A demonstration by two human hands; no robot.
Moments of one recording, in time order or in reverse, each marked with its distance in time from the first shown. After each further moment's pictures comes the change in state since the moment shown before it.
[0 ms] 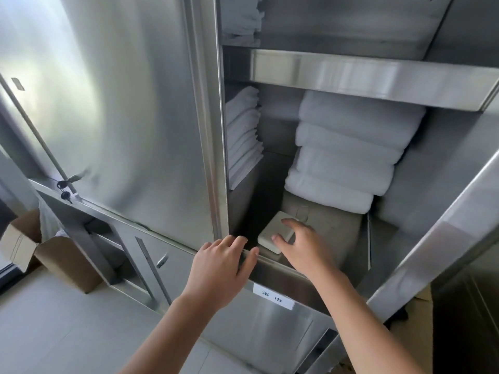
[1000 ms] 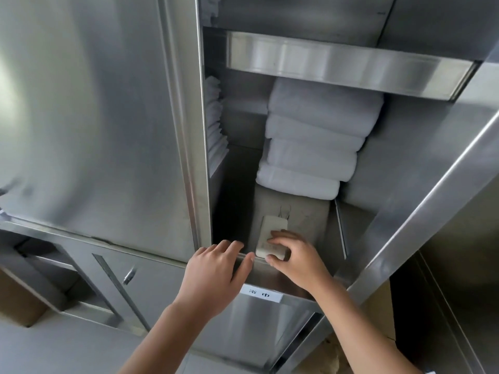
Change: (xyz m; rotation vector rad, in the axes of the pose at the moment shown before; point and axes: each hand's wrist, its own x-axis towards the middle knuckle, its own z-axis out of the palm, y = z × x) left_hand 0.008 -0.007 0.013 -0.149 -0.142 0.148; right_hand -0.020 0.055 0.034 -0.020 0.070 -0.028
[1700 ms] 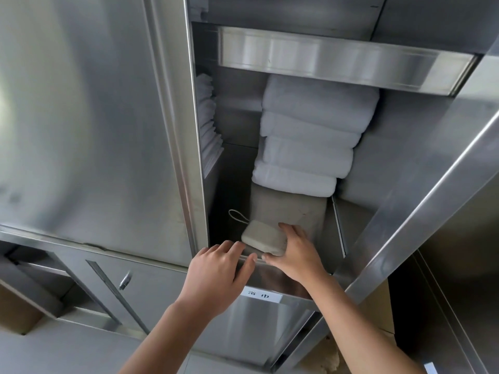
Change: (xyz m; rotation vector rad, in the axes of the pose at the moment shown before) left_hand 0.010 -0.002 0.009 -0.003 -0.025 0.029; right_hand 0.014 0.001 0.011 -0.104 0.037 0.177
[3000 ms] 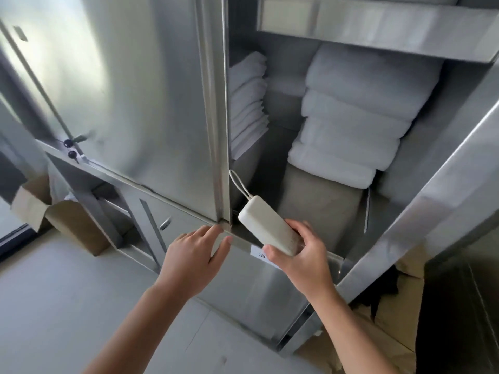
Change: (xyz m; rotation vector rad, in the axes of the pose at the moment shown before) left_hand -0.088 0.004 -0.012 0.082 0.082 -0.279; right_hand -0.090 -0.021 -0.023 0.658 0.035 -0.203
